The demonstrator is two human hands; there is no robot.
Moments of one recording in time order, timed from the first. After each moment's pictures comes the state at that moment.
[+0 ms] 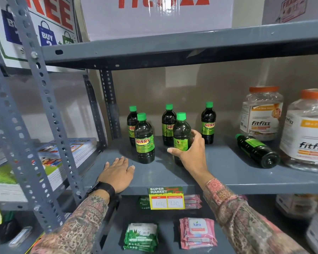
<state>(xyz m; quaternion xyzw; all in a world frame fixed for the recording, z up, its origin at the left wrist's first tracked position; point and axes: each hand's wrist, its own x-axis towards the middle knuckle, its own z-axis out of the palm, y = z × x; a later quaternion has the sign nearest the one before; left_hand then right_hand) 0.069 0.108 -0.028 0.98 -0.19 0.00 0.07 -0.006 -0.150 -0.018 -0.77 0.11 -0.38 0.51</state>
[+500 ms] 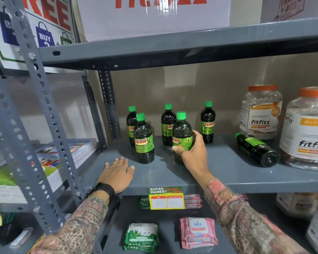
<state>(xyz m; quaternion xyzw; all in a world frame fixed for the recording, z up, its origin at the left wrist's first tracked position) 0.067 0.110 -0.027 0.98 -0.18 0.00 0.07 -0.008 -0.152 -0.018 -0.76 0.13 -0.40 0.50</state>
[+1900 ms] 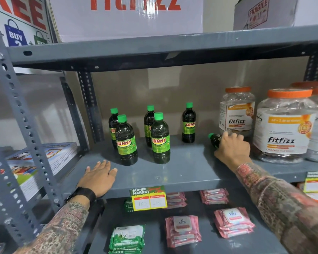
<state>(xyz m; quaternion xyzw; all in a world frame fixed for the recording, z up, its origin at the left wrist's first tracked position) 0.071 0.105 -0.032 0.98 -0.19 0.01 0.07 -0.091 -0.299 0.011 -0.90 0.38 -0.22 -0.04</state>
